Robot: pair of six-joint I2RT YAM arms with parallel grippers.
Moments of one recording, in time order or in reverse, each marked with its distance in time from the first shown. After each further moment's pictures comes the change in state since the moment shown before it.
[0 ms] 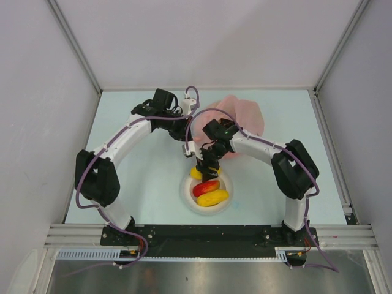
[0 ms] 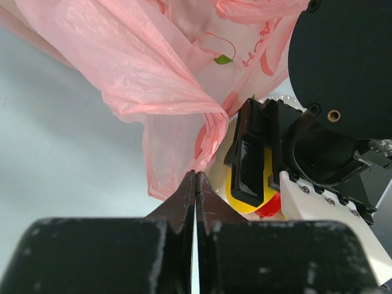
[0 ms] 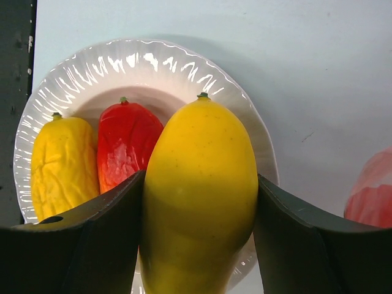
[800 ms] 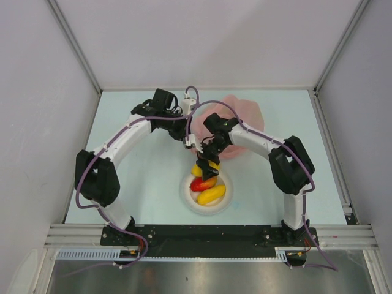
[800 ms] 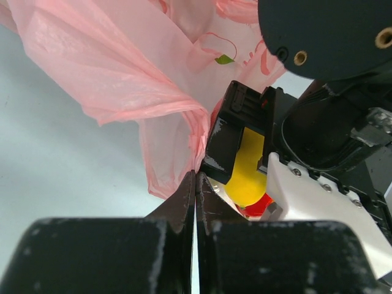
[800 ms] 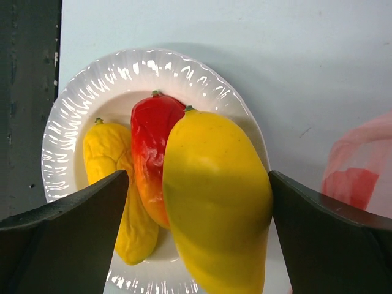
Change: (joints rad) left arm -0.001 0.000 -0.002 0.001 -0.006 0.000; right arm -0.041 0.065 0.123 -0.130 -0.066 0.018
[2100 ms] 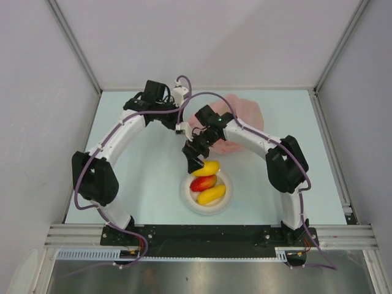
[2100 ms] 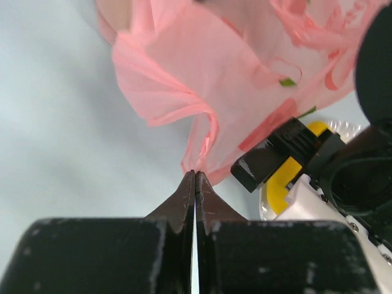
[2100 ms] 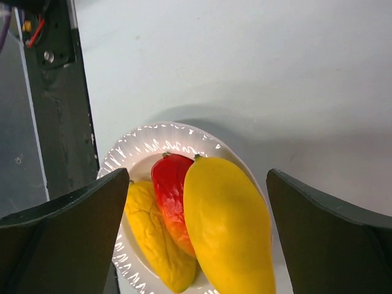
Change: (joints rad) left arm 0.053 0.000 0.062 0.022 -0.127 0.032; right arm 0.043 0.056 0.154 0.056 0.001 0.399
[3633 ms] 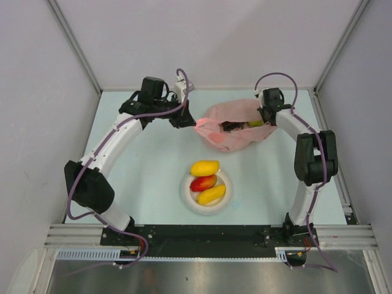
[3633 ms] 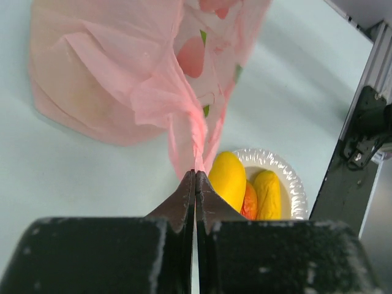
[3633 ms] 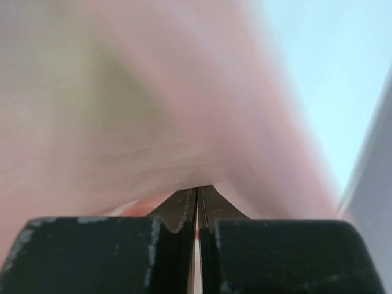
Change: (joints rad) left arm -0.015 -0.090 0.018 0.105 0.267 -0.133; right arm -0.524 -0.084 -0.199 0.351 1.007 0.137
